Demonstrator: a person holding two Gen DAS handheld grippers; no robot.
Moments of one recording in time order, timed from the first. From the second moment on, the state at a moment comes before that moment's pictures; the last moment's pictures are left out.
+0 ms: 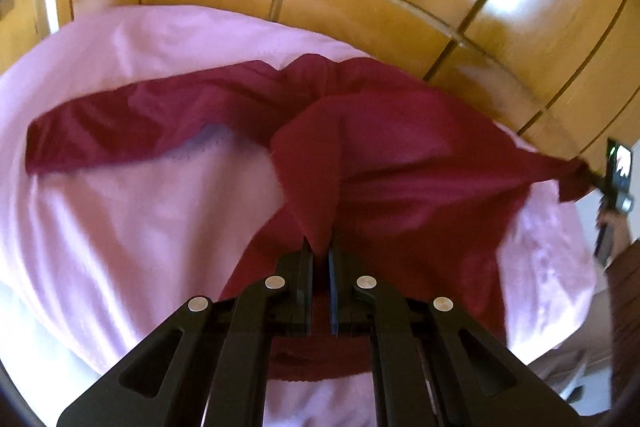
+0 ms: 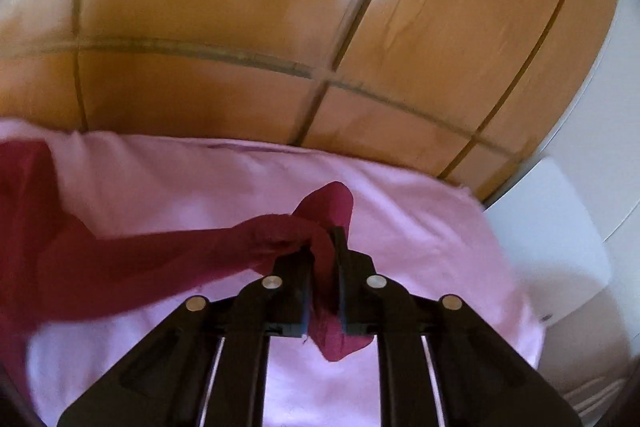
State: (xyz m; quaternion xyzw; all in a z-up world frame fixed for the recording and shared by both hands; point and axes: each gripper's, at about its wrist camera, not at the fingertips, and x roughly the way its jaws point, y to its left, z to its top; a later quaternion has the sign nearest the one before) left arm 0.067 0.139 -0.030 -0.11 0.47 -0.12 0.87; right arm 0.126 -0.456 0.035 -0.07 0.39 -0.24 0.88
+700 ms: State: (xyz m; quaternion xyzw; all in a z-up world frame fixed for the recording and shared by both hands) left arm 0.071 0.159 -0.027 -0.10 0.46 -0.11 0.87; right arm -0.006 -0.244 -0.044 0.13 0.52 0.24 0.81
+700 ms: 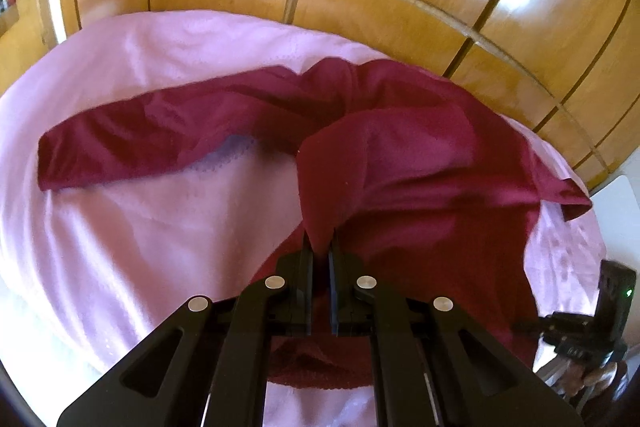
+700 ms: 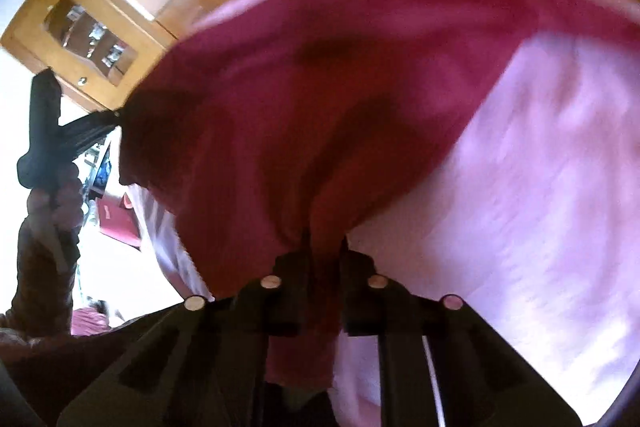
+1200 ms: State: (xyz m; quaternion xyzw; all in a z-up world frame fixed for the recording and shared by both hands) left arm 0.015 0.138 -0.079 -0.06 0.55 -0.16 0.82; right arm -0.067 -0.335 -0.067 0.00 0.58 0.13 0.80
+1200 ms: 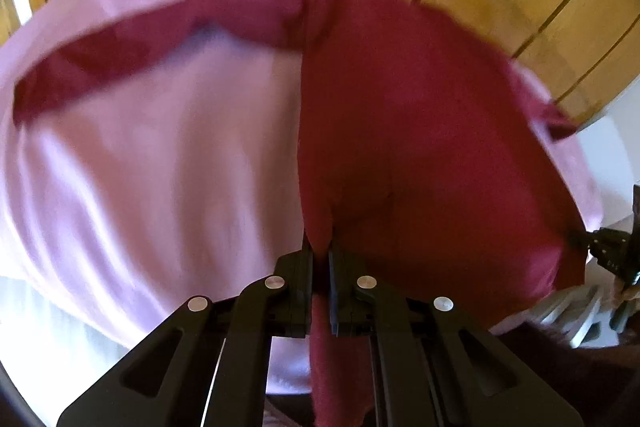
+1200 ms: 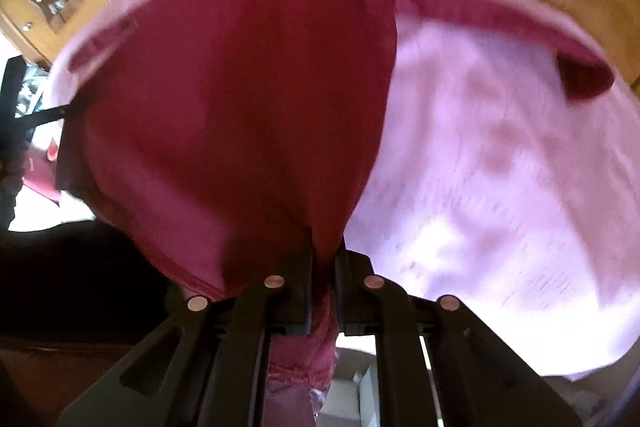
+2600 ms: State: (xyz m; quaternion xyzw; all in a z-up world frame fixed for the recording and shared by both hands) left arm 0.226 0.407 -0.056 -0.19 0.43 0.33 0.82; right arm 0.029 -0.170 -0.070 0.04 0.49 0.27 0.83
